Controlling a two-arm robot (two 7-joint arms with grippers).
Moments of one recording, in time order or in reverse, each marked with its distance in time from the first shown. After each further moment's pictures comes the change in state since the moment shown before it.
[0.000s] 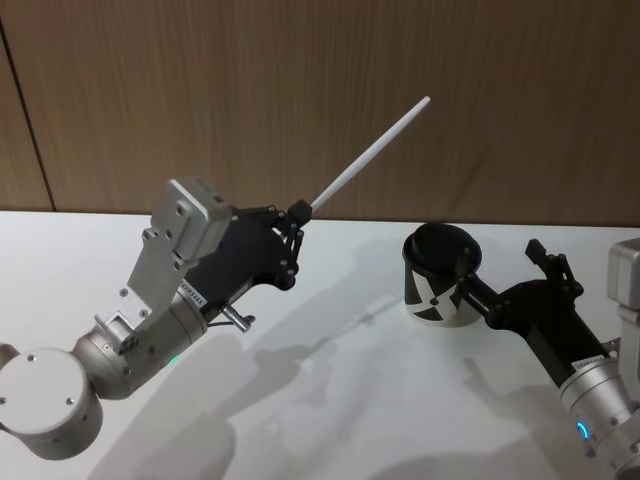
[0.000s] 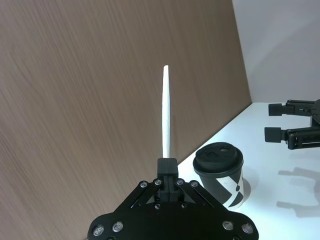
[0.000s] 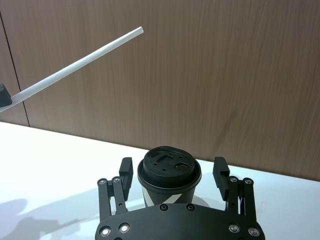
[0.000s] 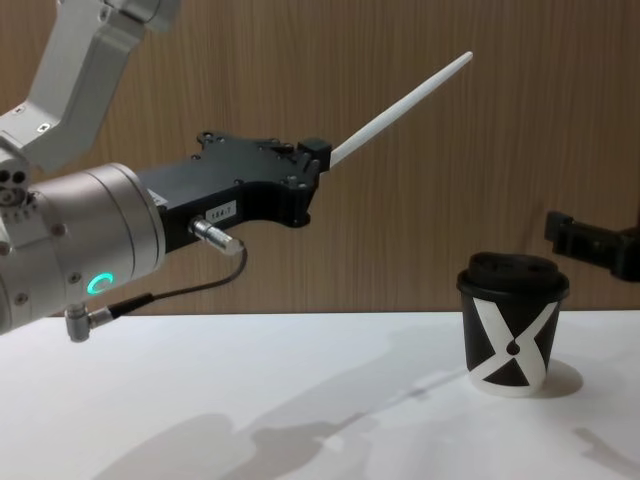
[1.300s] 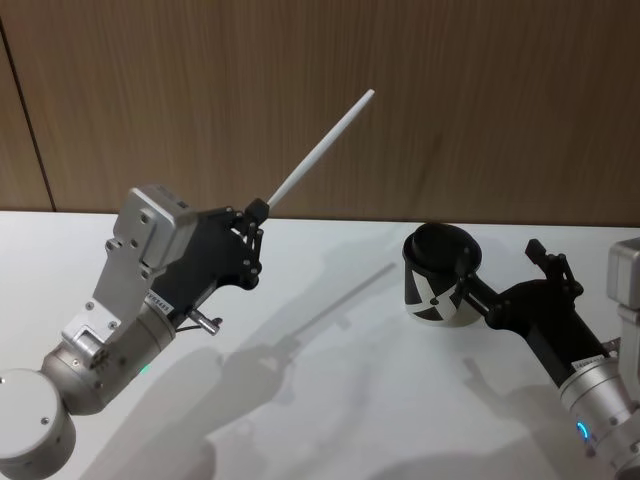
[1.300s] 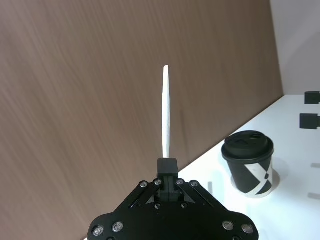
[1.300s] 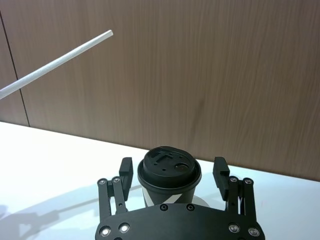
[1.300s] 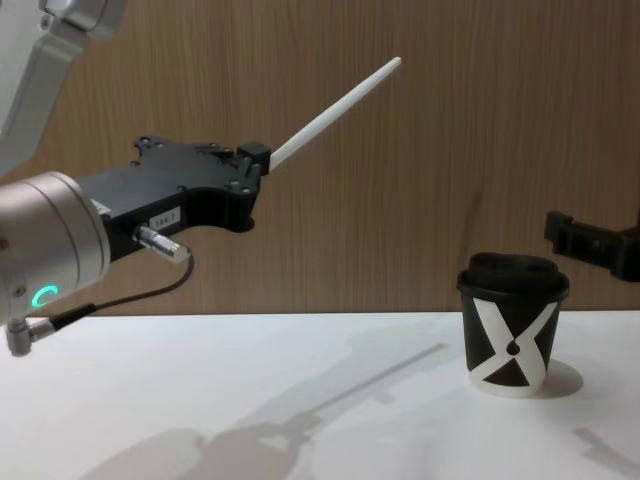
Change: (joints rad) left arm 0.071 0.020 -0.051 -0.056 0.035 0.014 0.090; right arm 0.000 0.000 0.000 0.000 0.000 0.000 0.000
